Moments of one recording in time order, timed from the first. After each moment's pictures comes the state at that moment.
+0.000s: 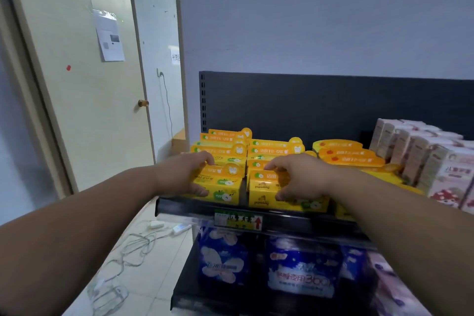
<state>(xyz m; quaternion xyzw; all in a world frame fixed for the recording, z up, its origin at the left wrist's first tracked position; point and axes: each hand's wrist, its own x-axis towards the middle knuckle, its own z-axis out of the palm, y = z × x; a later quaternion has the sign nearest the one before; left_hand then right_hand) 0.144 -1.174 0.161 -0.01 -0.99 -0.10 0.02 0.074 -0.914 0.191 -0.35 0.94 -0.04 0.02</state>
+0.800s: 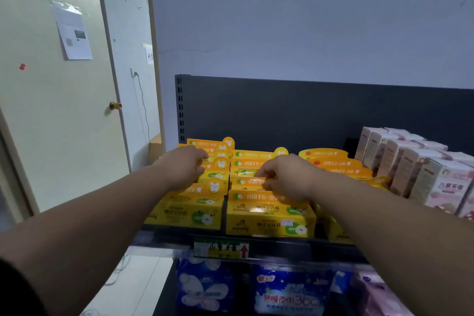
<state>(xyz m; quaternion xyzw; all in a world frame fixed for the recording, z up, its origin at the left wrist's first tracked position) 0.066 -1.162 0.172 0.05 -0.99 -0.07 0.10 0.024 -0.927 0.191 -0.31 0.95 -0.08 0.01</state>
